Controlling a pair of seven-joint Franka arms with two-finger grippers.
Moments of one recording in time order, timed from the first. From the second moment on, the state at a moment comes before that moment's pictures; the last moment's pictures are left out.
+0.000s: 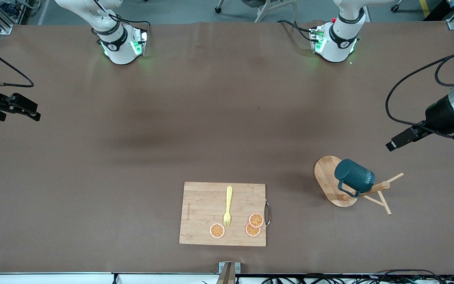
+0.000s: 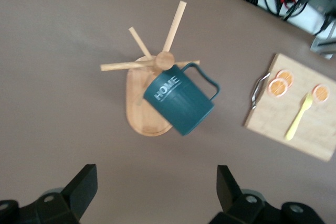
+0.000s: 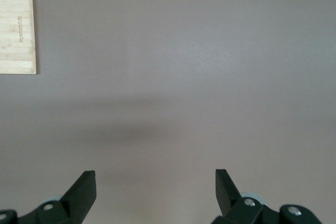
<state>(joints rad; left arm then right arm) 0.06 0.12 -0.13 -1.54 -0.12 1.77 -0.38 0.00 0.02 -0.03 -1.59 0.00 1.63 -0.03</state>
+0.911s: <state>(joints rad) 0.10 0.01 -0.13 -1.55 -0.07 1.66 0.00 0.00 0.02 -0.03 -1.59 0.00 1.63 -0.03</state>
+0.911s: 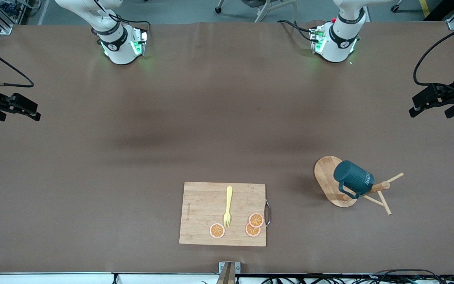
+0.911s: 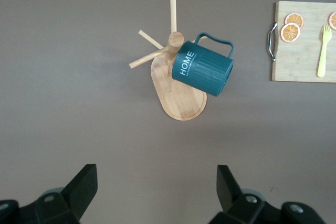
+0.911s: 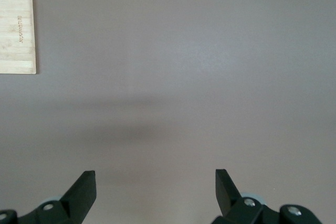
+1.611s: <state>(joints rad) 0.10 0.00 -0.13 -1.53 -0.07 1.66 0.00 0.00 0.02 -0.03 -1.59 0.00 1.63 -0.03</state>
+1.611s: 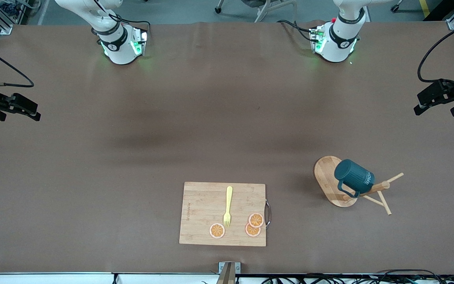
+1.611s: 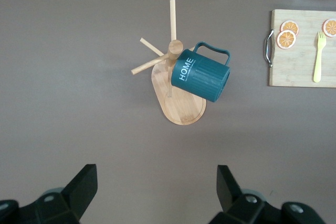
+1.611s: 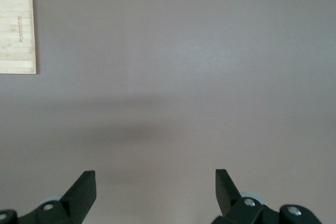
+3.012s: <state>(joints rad) -0.01 0.00 0.03 -1.52 -0.07 1.64 0.00 0.00 0.02 -0.03 -1.59 0.00 1.63 -0.03</state>
